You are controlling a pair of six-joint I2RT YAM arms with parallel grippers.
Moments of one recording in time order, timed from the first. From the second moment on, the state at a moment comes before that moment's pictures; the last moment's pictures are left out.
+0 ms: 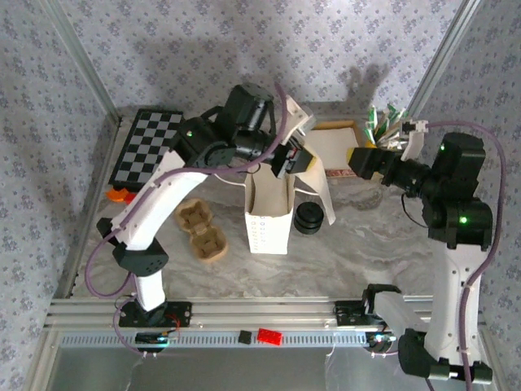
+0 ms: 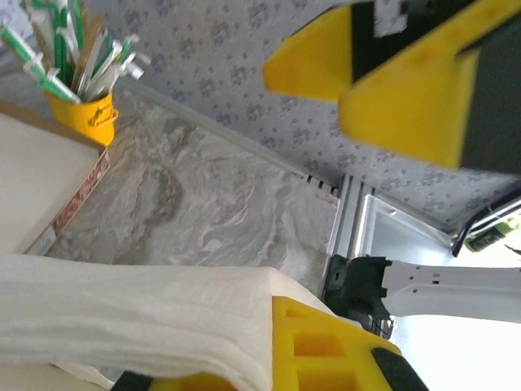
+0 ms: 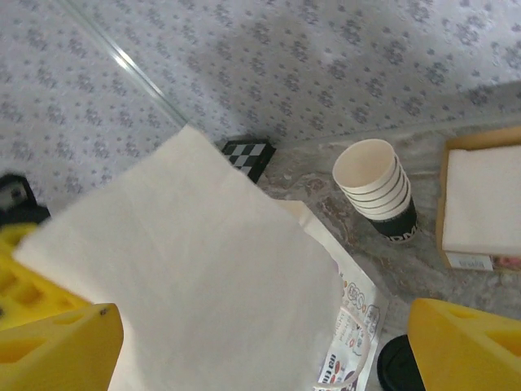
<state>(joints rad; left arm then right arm) -0.92 1.82 2.43 -1.13 0.47 -0.11 -0.08 0.93 1.48 -0.90 -0.74 0.29</state>
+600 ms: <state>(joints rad) -0.88 1.75 2.47 -1.39 0.57 0.43 0.28 0.98 1.34 -0.68 -0.78 -0.23</state>
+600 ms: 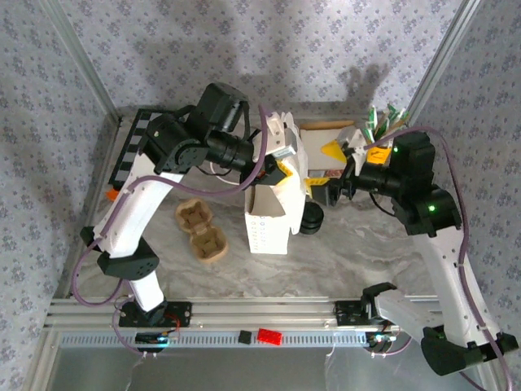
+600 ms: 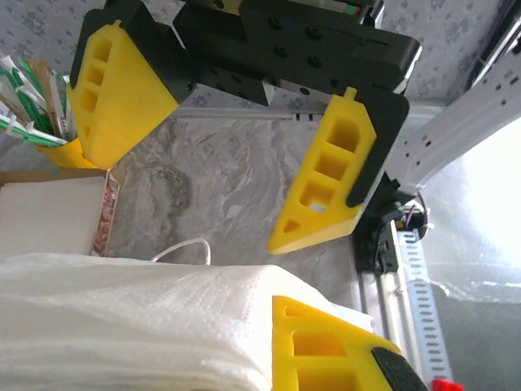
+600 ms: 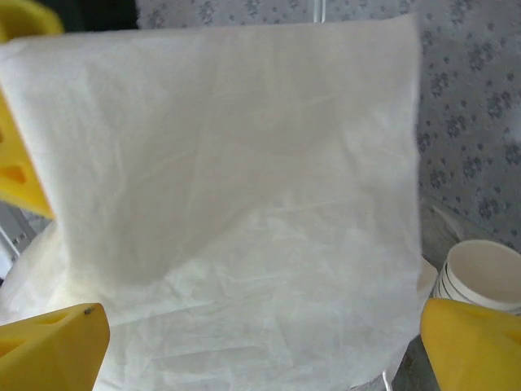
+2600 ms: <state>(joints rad) -0.80 1.71 2.34 -1.27 0.56 0.52 0.72 0.79 0.90 -0.04 -0.27 -0.74</state>
